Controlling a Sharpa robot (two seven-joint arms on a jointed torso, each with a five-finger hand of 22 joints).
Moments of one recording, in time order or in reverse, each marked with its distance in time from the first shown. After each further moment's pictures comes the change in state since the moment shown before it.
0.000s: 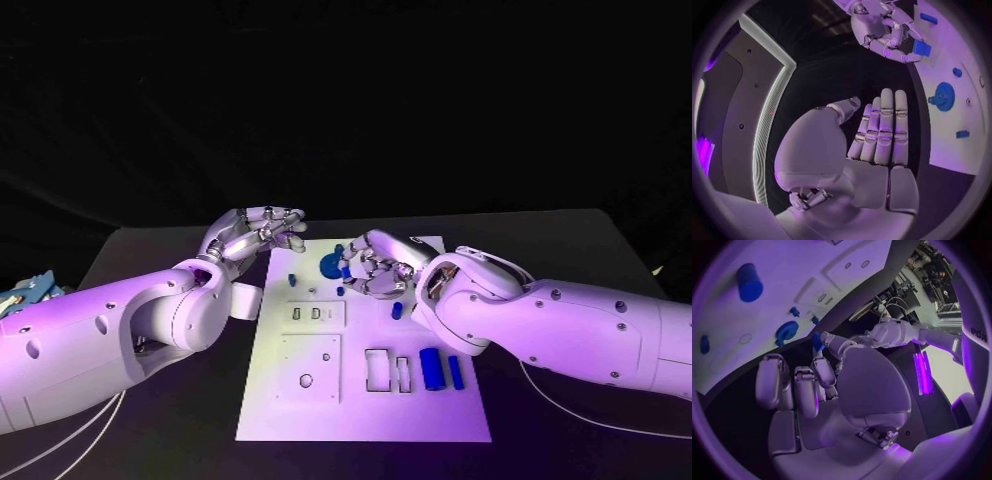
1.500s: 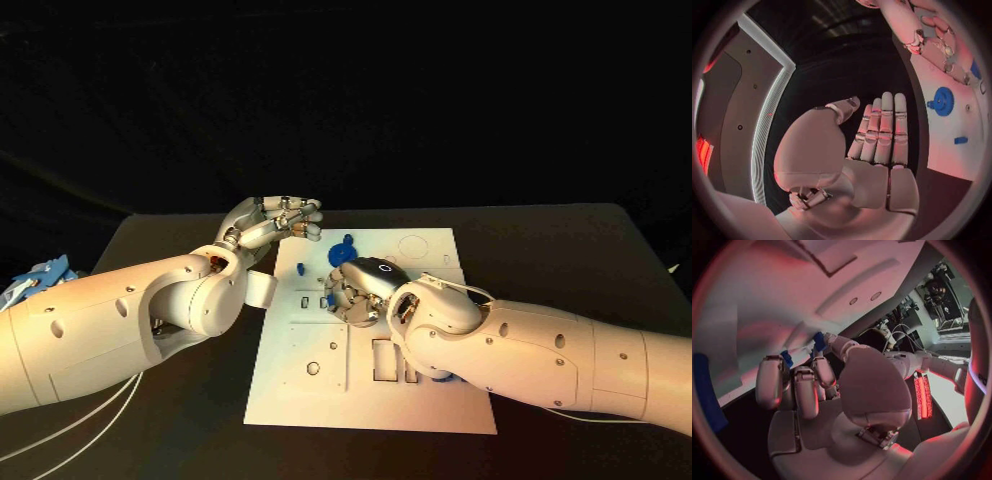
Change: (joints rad) left arm 0.000 0.015 0.000 0.002 -0.011 -0.005 -0.018; left_hand -0.016 -0.008 0.011 -0.006 0.000 -0.004 0.011 -0.010 0.001 -0.027 0.020 -0.019 -0.003 -0.100 0.033 -0.032 0.035 0.000 -0.084 0.023 0.005 0.006; right arm -0.116 0.153 -0.007 -0.112 -0.218 0.043 -0.100; right_hand -0.032 -0.019 -0.004 0.008 -0.006 0.001 -0.001 0.000 0.003 0.004 -0.004 0.000 0.005 0.000 0.000 0.000 0.001 0.000 0.000 0.000 0.000 0.000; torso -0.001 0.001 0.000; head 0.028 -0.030
